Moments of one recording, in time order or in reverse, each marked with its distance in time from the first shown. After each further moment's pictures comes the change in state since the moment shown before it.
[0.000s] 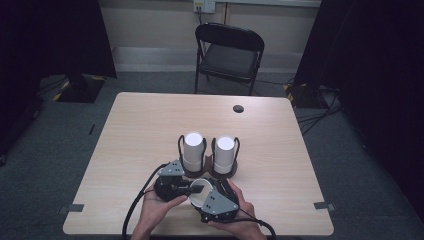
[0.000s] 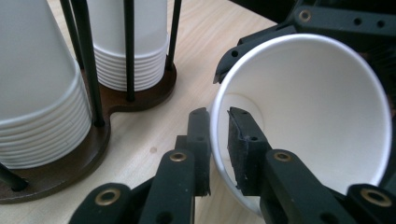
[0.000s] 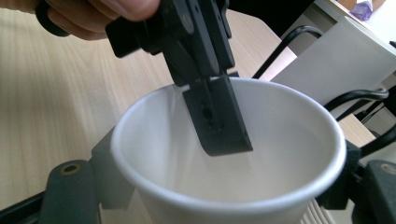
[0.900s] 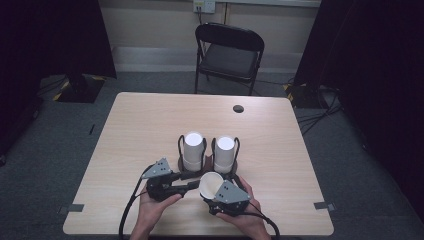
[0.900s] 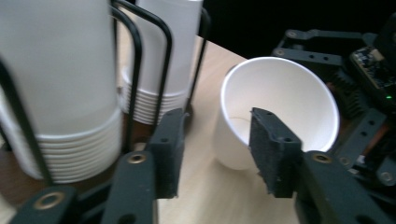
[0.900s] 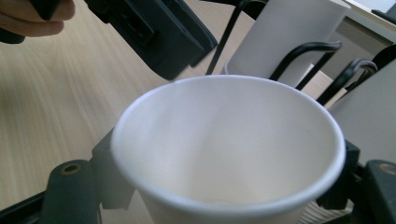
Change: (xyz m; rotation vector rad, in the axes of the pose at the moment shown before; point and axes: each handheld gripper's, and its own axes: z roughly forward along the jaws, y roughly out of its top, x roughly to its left) left arm 0.006 -0.014 -0.017 -0.228 0.064 -0.037; right arm -0.022 -0.020 -0.005 -0.002 -0.046 0.153
